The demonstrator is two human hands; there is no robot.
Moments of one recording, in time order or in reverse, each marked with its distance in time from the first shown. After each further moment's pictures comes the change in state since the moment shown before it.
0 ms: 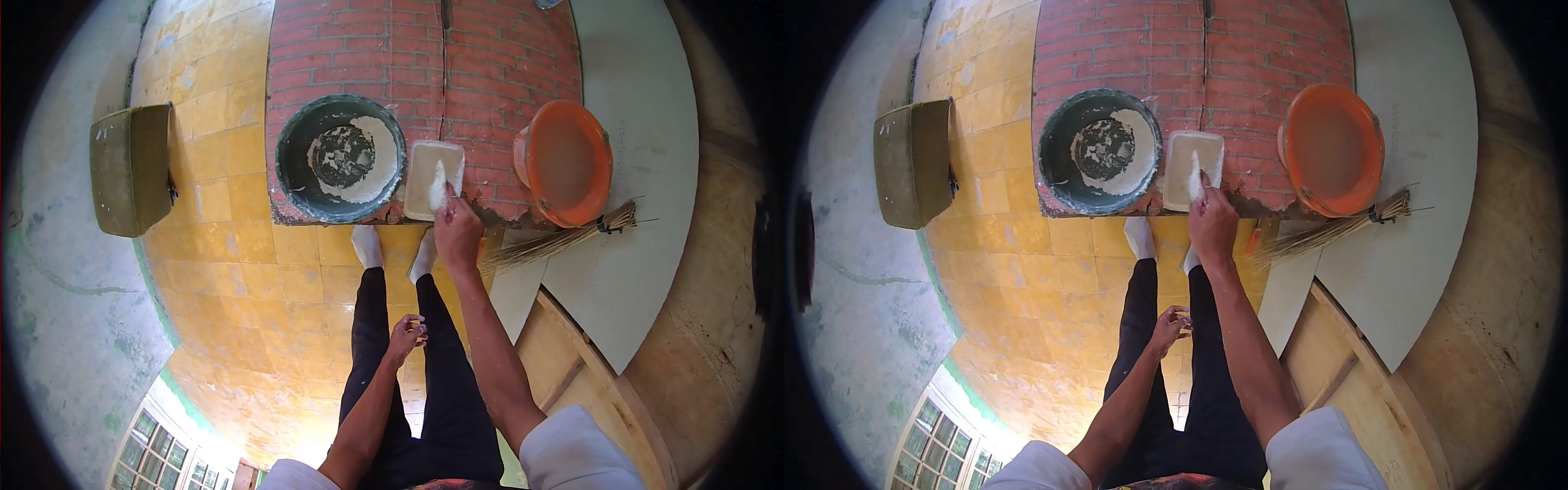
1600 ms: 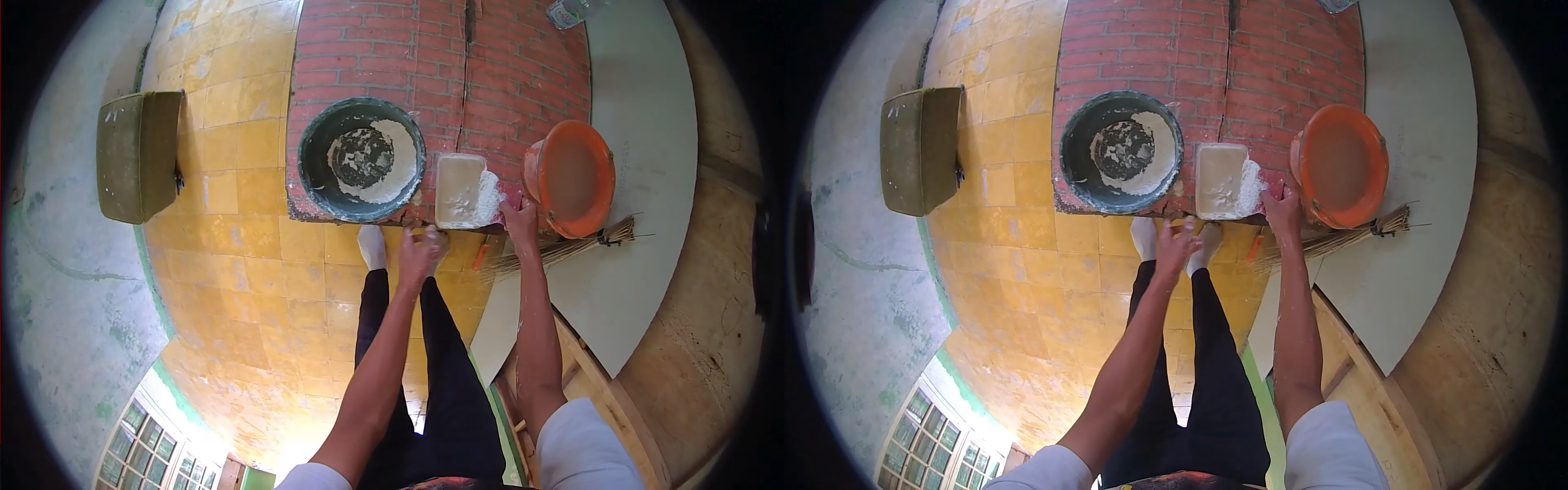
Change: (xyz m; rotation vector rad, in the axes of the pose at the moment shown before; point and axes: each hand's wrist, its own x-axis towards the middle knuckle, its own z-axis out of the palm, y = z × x) left_hand 0.052 0.203 0.045 -0.199 0.215 0.434; right_hand 0.058 0.093 -0.062 0.278 -0.082 0.465
